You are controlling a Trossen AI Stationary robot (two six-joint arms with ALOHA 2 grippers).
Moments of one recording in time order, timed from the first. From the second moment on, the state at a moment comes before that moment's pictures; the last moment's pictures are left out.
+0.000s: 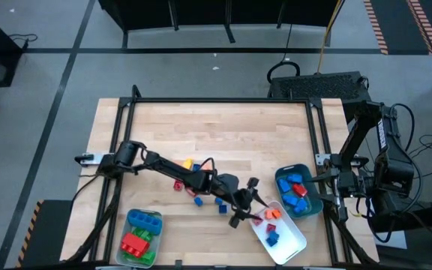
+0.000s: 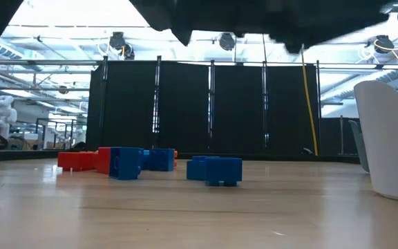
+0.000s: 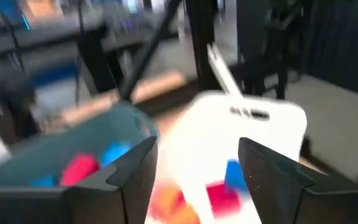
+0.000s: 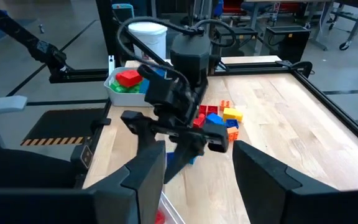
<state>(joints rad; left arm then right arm) -0.24 2.18 1.50 0.48 0.23 0.23 1.33 1.02 1.17 -1.22 1.18 1.13</state>
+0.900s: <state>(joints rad) -0.26 2.04 1.32 -0.27 0.10 0.14 1.33 1.02 1.17 -1.22 1.18 1.09</state>
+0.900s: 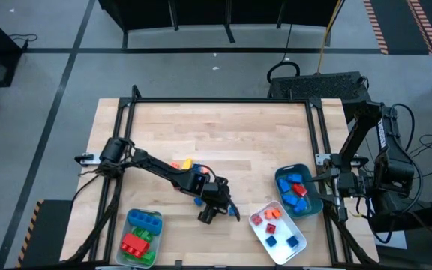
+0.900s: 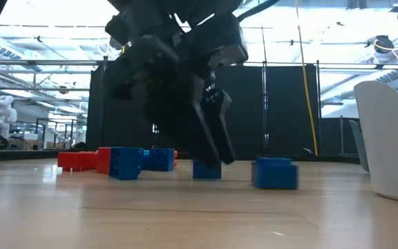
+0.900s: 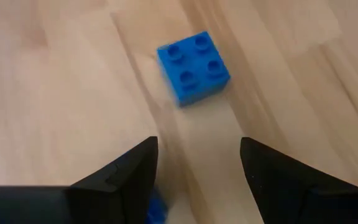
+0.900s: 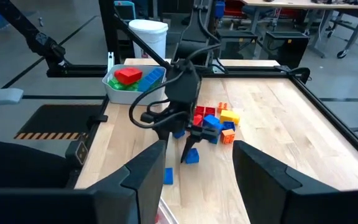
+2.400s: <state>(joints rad) -0.25 2.14 1.33 0.12 0.08 0.27 1.33 1.02 1.17 -1.22 1.18 1.09</state>
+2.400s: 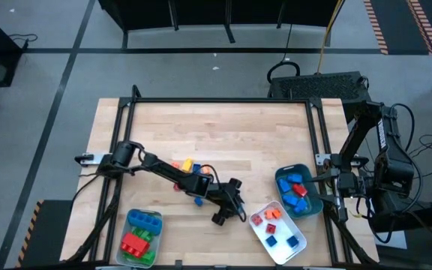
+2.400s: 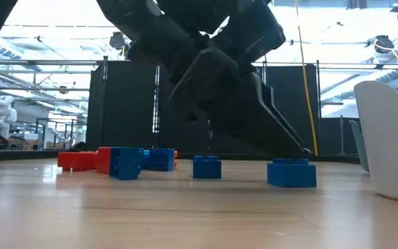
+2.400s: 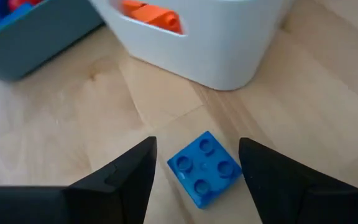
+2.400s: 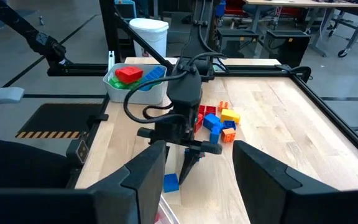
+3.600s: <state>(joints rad) -0.24 2.18 1.33 0.13 0.10 0.03 1.33 1.02 1.17 -1.22 1.18 1.08</state>
